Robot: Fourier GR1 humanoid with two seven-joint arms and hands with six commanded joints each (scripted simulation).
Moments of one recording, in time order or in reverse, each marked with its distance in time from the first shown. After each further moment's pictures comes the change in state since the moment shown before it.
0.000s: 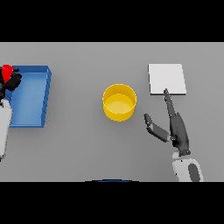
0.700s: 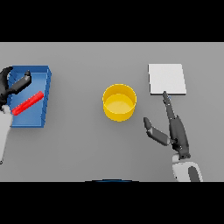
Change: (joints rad) left arm 0.052 0.037 -0.070 -0.022 -0.030 -0.118 -0.010; right arm 0.035 0.001 0.016 -0.021 0.002 0.010 -0.038
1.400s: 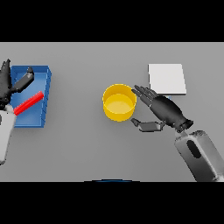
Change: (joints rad) left arm -0.008 -0.016 -0.011 -0.005 -0.008 0.031 -0.062; right arm -0.368 -0.316 0.187 0.136 0.302 0.280 0.100
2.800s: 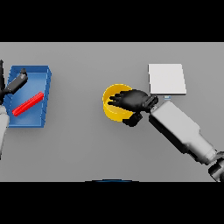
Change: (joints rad) left arm 0.026 0.037 0.021 -0.016 0.020 -0.021 -0.011; right arm -0.483 0.044 0.340 0.469 0.273 0.292 -0.088
